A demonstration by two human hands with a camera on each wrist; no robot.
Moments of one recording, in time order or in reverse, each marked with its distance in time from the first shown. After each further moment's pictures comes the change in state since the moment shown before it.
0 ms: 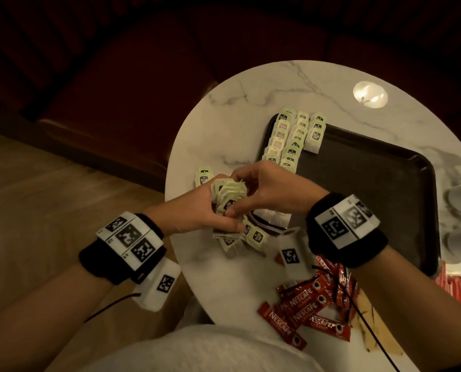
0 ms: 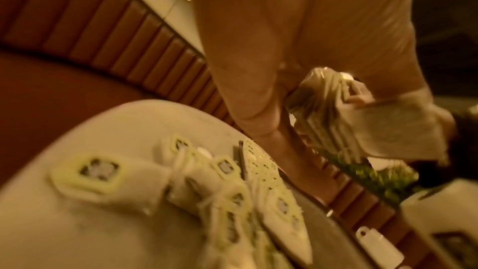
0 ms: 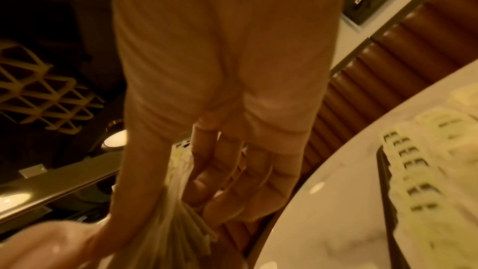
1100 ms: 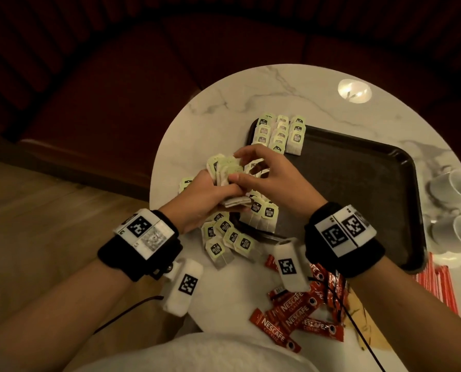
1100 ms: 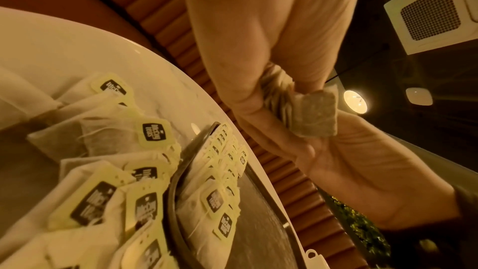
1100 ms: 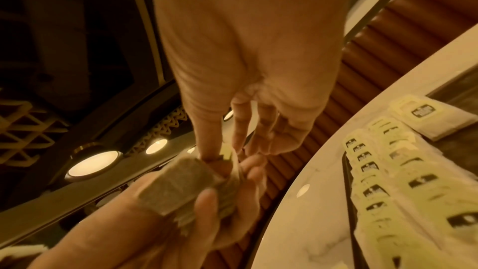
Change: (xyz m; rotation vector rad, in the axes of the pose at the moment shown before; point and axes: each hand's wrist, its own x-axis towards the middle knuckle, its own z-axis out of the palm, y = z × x) left_hand 0.047 0.025 0.024 -0.356 0.228 -0.016; right_hand -0.017 0.026 -0.014 0.155 0.479 0.054
